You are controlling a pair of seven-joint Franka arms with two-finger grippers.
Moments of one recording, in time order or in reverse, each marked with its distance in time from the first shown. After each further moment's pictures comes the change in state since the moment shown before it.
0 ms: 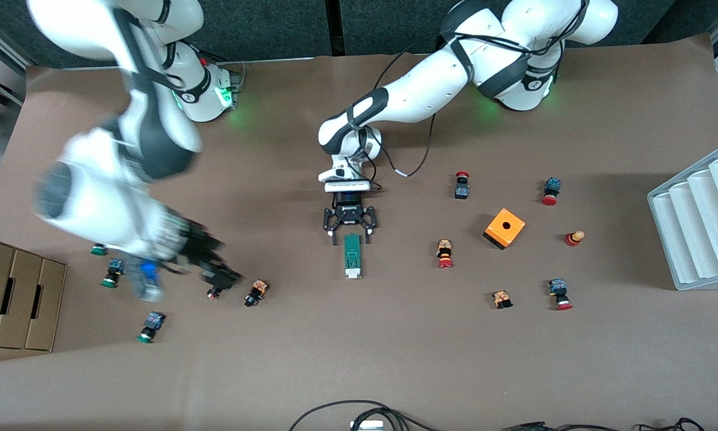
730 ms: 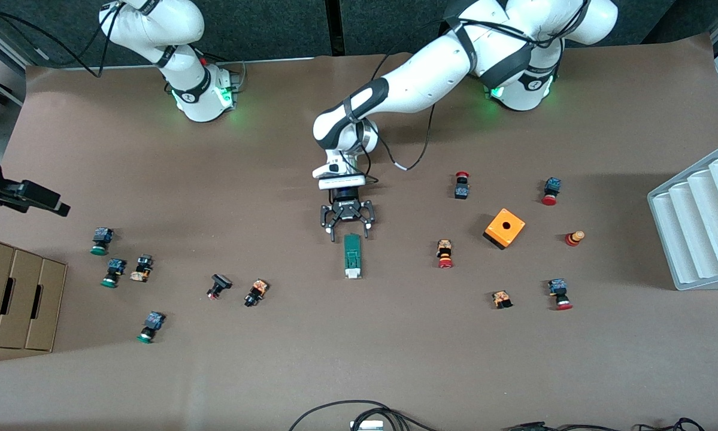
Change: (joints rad) left arm -0.013 -0.093 -0.002 -0.023 -0.135 0.051 0.113; right arm -0.355 -0.280 -0.019 -0.143 -0.222 -0.175 -0.992
